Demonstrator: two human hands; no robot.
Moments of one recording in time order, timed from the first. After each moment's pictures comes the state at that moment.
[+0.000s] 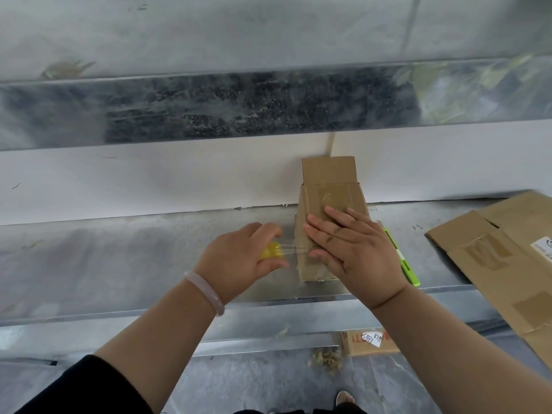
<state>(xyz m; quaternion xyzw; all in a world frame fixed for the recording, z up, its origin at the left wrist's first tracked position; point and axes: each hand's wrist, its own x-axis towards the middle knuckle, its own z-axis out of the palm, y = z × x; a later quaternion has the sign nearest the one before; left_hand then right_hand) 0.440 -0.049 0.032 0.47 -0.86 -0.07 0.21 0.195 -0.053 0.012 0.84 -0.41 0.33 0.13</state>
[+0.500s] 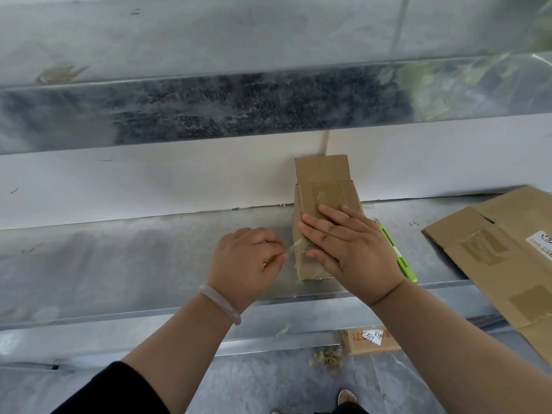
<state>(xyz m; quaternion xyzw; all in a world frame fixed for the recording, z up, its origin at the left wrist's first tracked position) 0.420 -0.041 0.015 0.49 -0.82 -0.03 0.29 0.194 -0.051 0.014 0.86 -0.40 0.30 0.13</state>
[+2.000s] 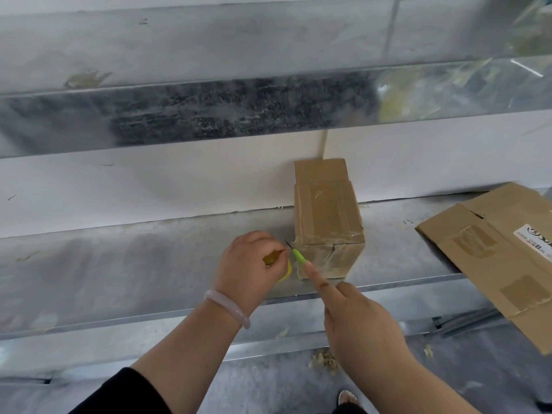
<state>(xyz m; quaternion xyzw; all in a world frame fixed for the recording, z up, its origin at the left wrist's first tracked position) 0.413 -0.029 0.023 0.57 -0.76 -0.16 0.28 0.240 0.061 0.043 0.77 -0.63 0.07 -0.12</state>
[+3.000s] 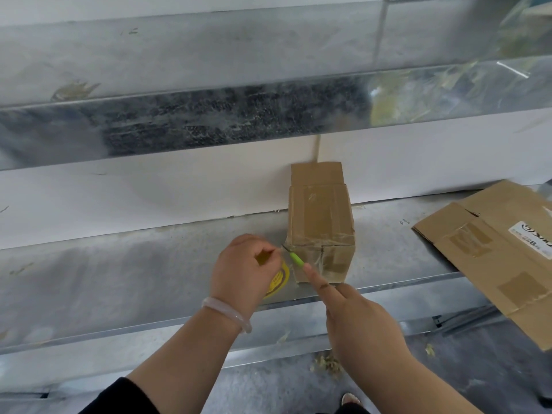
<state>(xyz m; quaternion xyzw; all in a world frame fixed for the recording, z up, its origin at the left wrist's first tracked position) 0.410 -0.027 0.030 0.62 -0.68 -0.20 0.33 0.238 0.054 0.043 0.73 -0.66 0.02 -0.16</state>
